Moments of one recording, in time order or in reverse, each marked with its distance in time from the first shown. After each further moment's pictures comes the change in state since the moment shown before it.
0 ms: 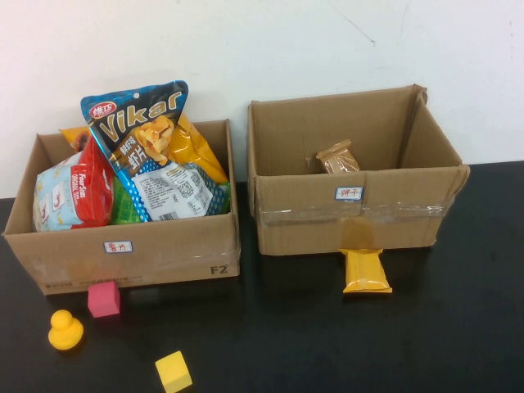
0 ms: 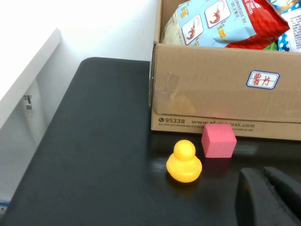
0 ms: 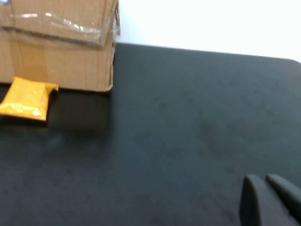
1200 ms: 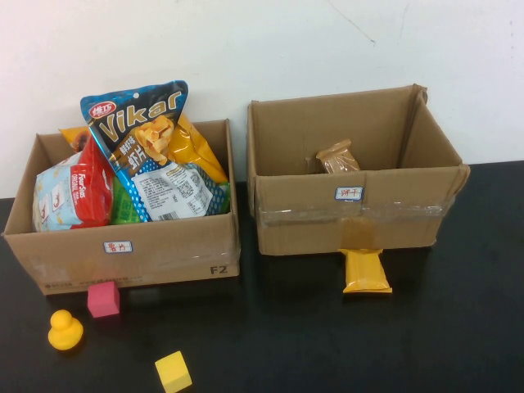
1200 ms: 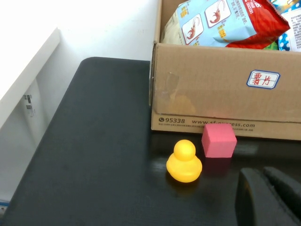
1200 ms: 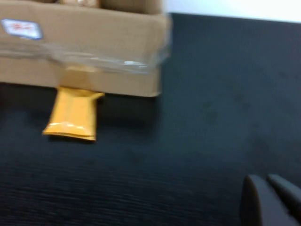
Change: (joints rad) right arm 0.135 1.068 -0.799 0.028 0.137 0.062; left arm 0.000 0.000 0.000 0.000 0.000 0.000
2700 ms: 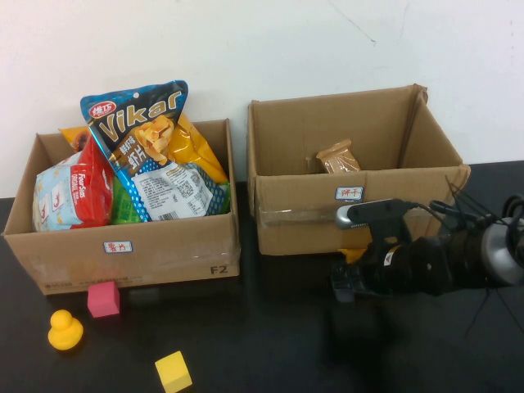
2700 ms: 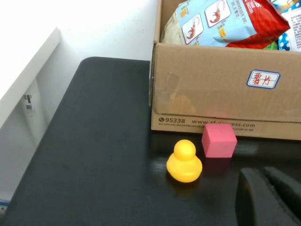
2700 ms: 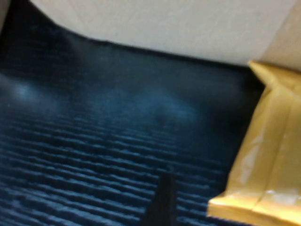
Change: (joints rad) right arm 0.387 1.067 -0.318 0.214 -0.575 0.065; left arm 0.000 0.000 0.000 0.000 0.000 0.000
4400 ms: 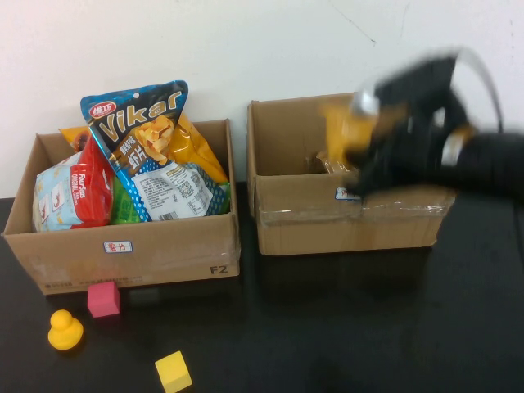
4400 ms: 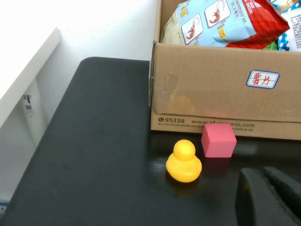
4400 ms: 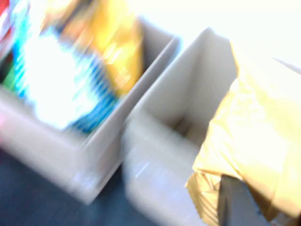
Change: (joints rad) right arm 0.045 -0.561 -0.001 -0.051 0.154 -0.263; left arm 0.000 0.000 0.000 0.000 0.000 0.000
